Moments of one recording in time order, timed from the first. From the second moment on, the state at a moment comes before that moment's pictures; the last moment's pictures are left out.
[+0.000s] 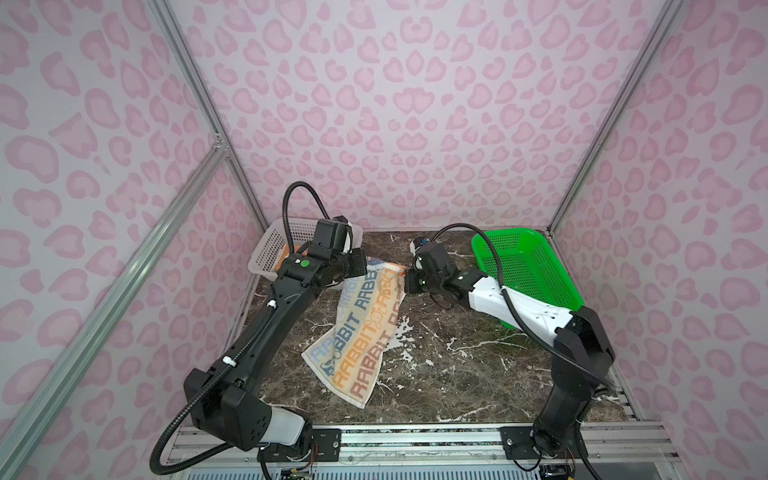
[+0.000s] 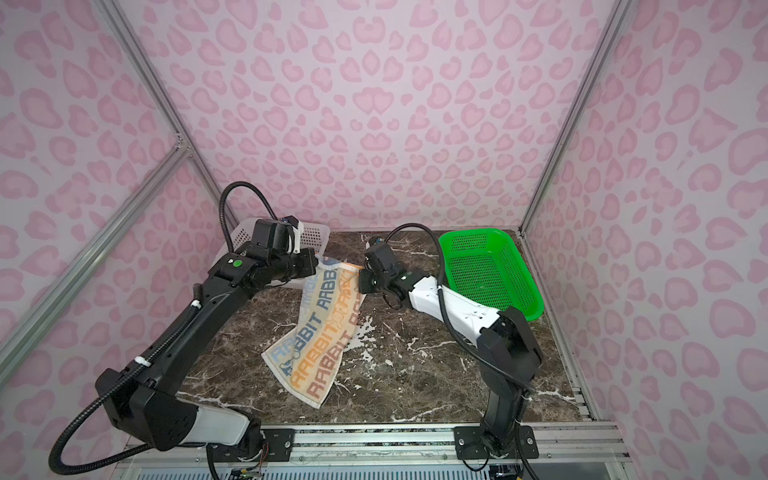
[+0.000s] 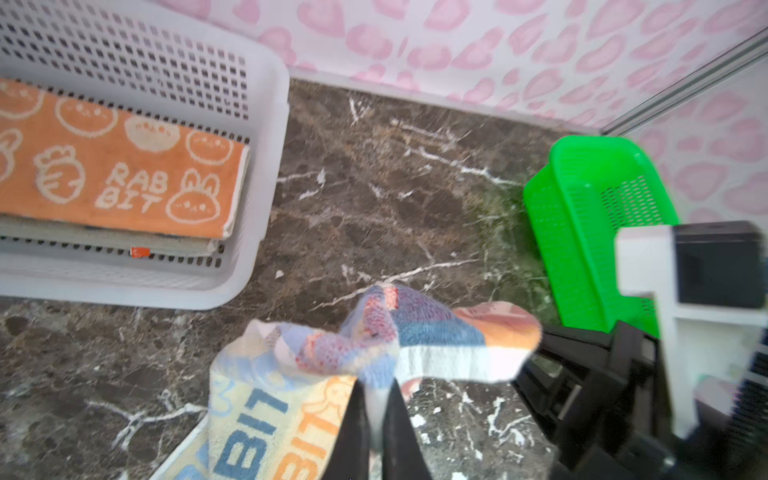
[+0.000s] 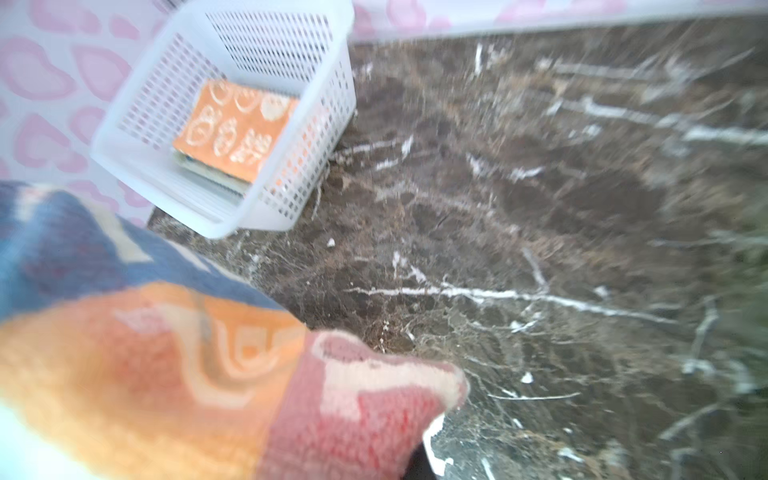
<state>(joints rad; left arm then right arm) -0.38 1.41 1.48 -0.76 0.06 -0.44 0.72 1.72 1.46 -0.41 0.07 0.49</state>
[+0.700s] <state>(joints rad) -0.63 1.10 1.59 -0.64 0.17 -0.53 0.84 1.11 1.61 -0.80 0.23 0.20</state>
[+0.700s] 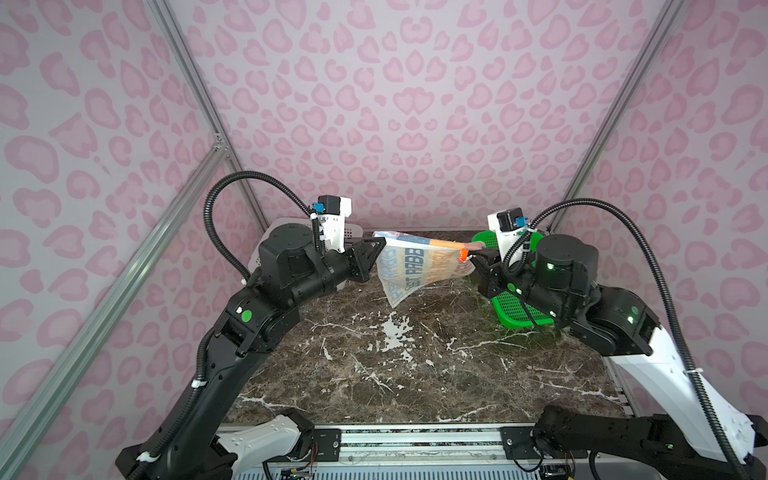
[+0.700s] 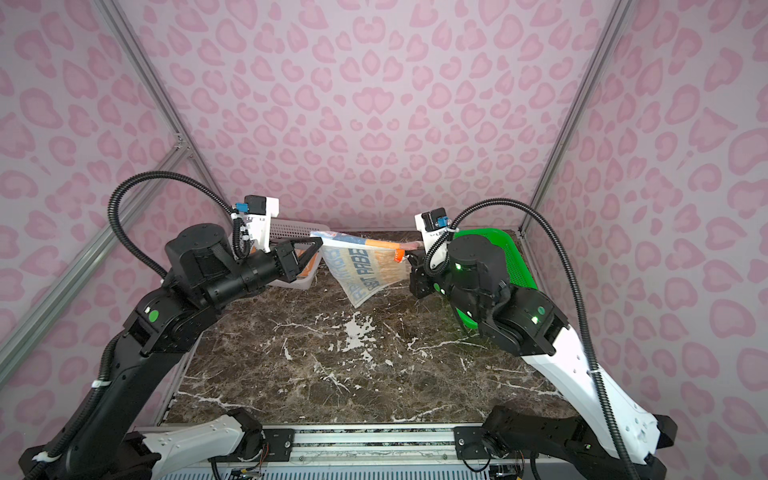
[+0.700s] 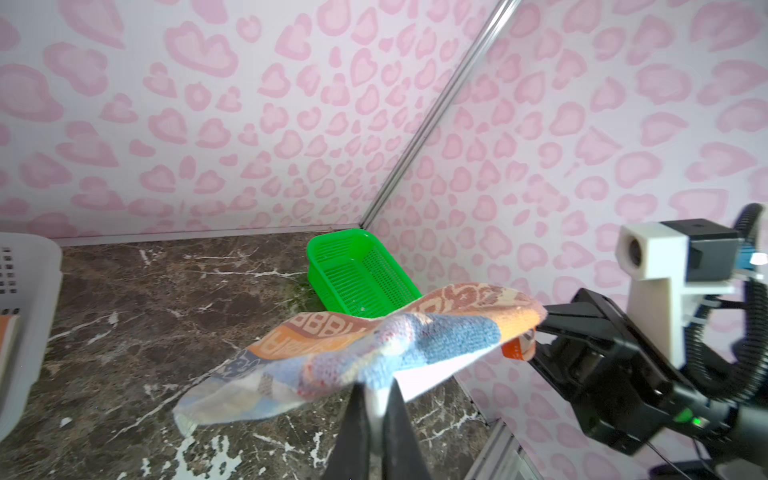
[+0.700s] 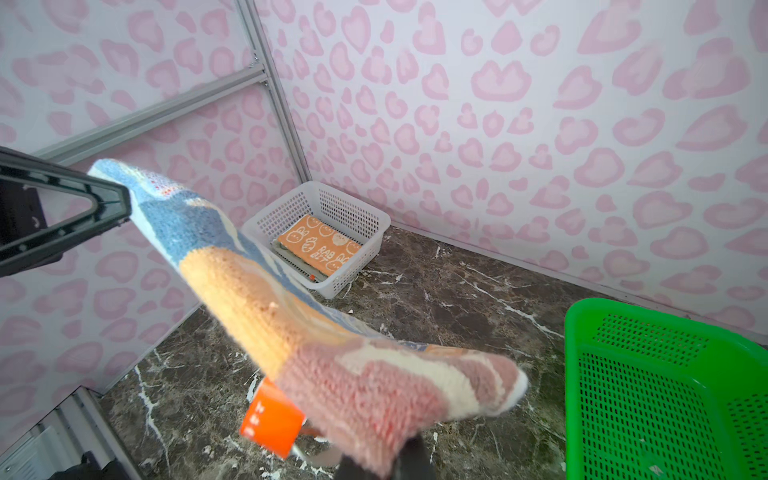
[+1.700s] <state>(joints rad) -0.36 1.88 1.69 -0.61 0.30 -0.53 0.33 1.84 1.78 -0.82 -0.24 0.32</state>
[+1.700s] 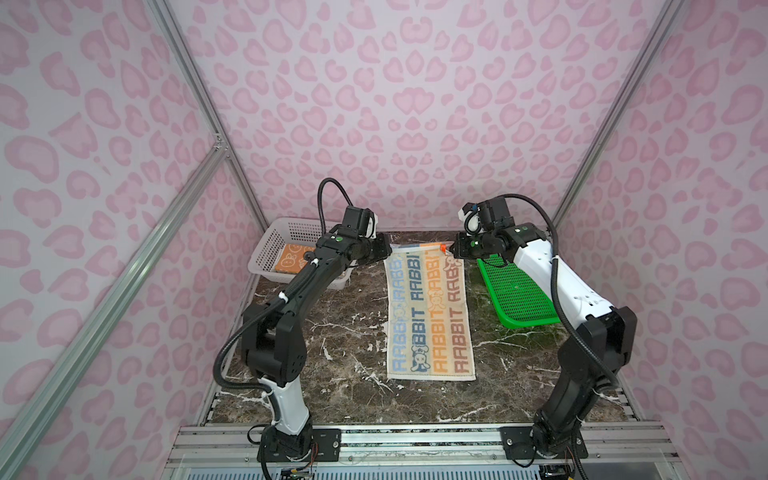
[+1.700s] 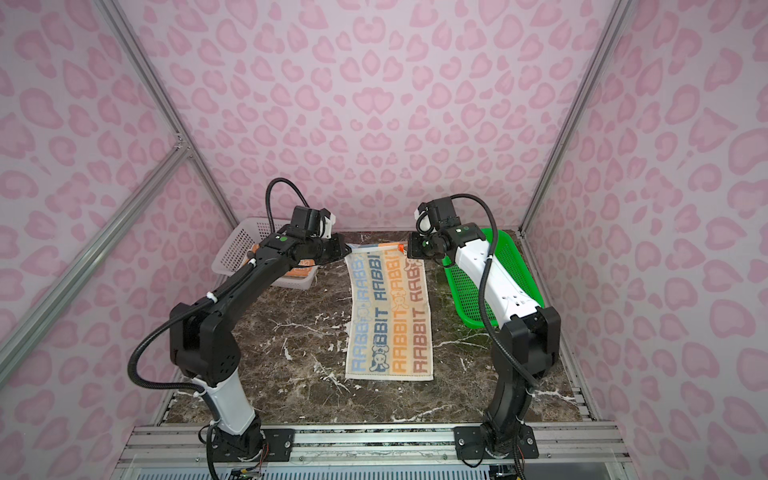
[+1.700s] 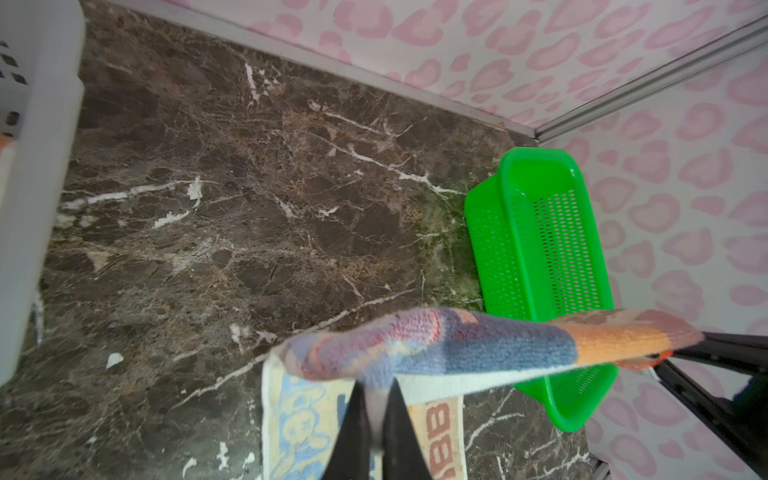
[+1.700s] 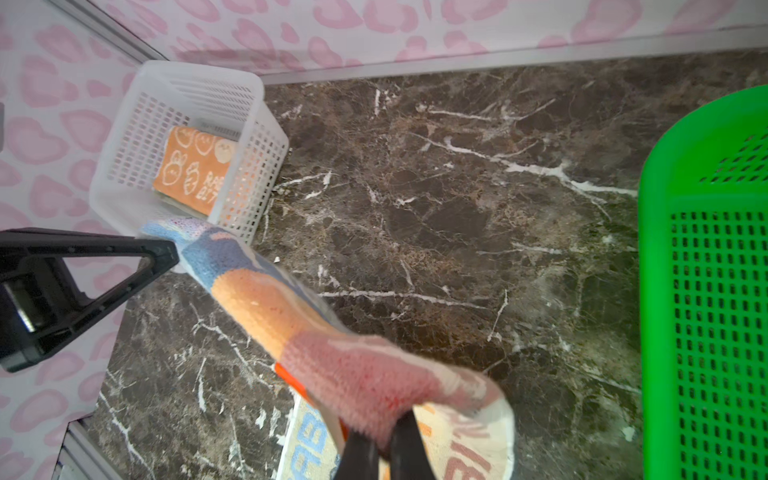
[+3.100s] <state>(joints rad) -0.53 1.75 0.97 -0.37 0.22 -0.61 0.46 1.78 0.98 -0.44 -0.25 0.45</state>
